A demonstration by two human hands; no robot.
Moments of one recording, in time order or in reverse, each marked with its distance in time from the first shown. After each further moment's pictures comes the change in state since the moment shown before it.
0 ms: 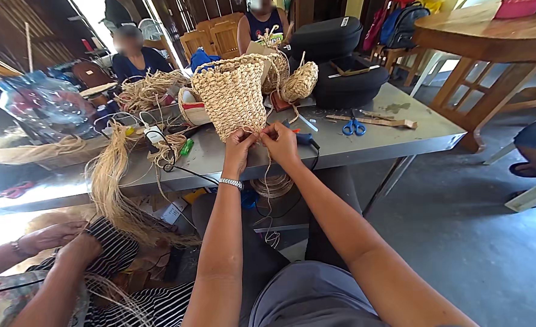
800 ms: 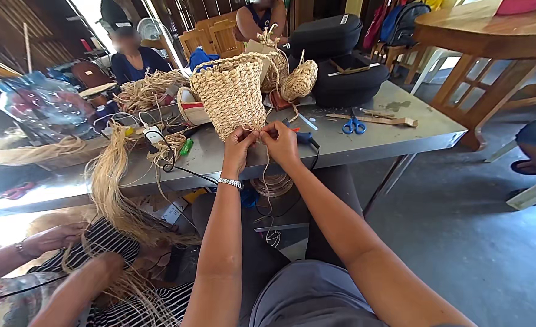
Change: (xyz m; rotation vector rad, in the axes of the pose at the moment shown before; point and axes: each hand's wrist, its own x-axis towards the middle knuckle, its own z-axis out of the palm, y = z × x) left_hand 0.000 0.002 0.000 -0.019 -0.012 0.005; right_hand 0.000 0.002 0.001 0.008 0.039 -0.038
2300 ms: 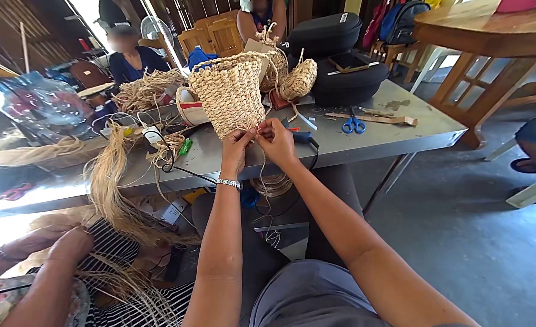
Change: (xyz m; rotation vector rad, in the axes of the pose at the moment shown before) left_hand 0.000 0.000 -0.001 -0.011 0.055 -0.021; right_hand -0.002 0.000 0.003 0.062 -0.049 -0.100
